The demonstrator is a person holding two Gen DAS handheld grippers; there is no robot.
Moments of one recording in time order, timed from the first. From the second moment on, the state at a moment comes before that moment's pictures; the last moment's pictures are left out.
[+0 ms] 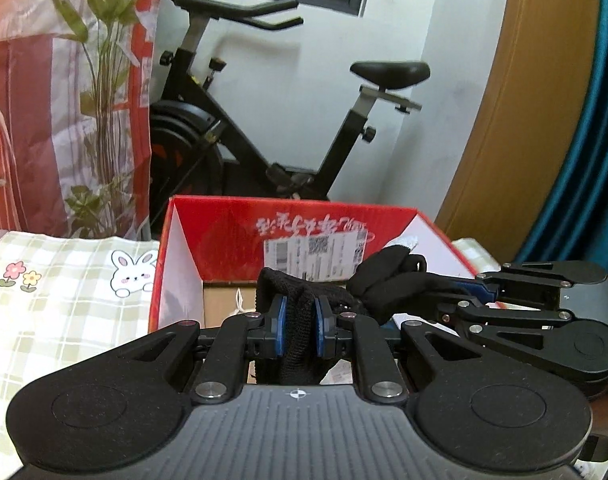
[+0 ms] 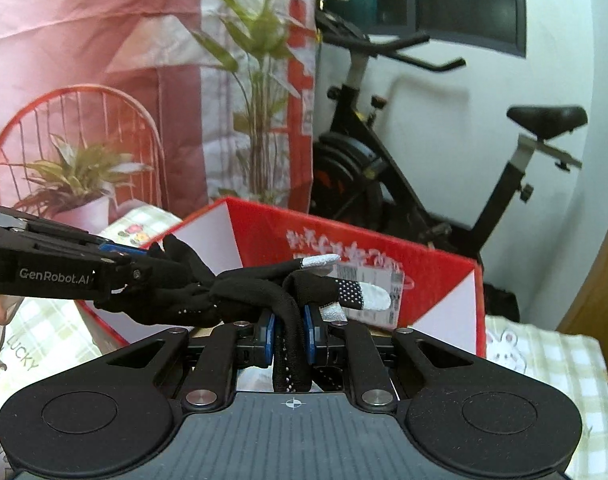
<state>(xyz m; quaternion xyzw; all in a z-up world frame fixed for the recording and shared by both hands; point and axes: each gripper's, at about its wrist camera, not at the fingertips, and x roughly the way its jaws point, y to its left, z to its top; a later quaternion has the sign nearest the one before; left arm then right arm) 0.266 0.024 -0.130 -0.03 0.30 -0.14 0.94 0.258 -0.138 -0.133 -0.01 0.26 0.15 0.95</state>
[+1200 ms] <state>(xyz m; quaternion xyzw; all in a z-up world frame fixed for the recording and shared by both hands) 0.152 0.038 -0.129 0.00 0.28 -0.13 0.95 0.129 -0.126 -0.149 0.06 0.20 0.11 0.97</state>
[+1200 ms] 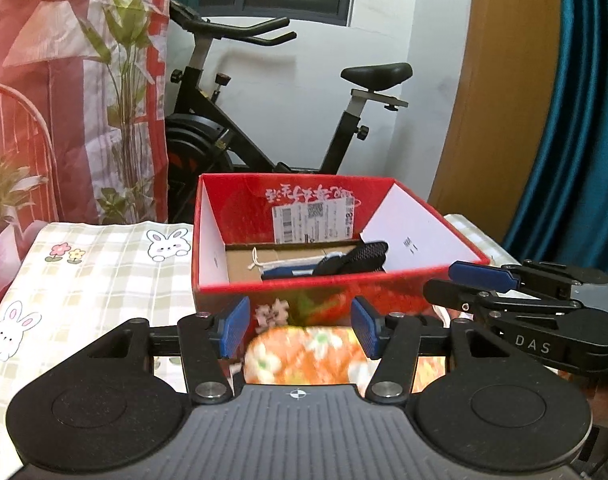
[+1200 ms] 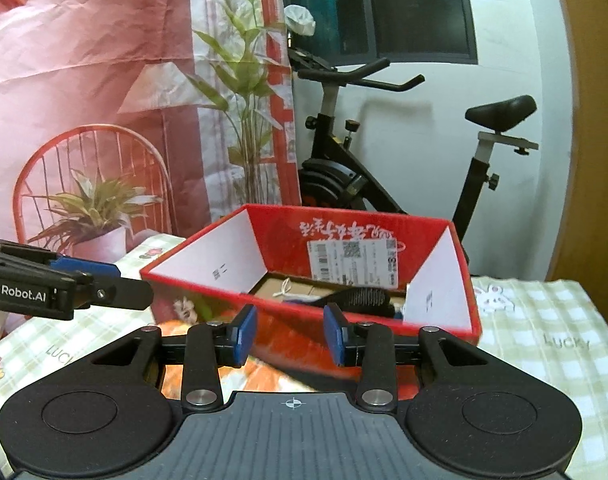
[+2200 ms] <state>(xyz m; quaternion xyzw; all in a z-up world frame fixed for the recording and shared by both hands) 0.098 0.041 -0.193 -0.05 0.31 -0.13 0.94 0.075 -0.129 -0.221 0.11 0.28 0.11 0.95</state>
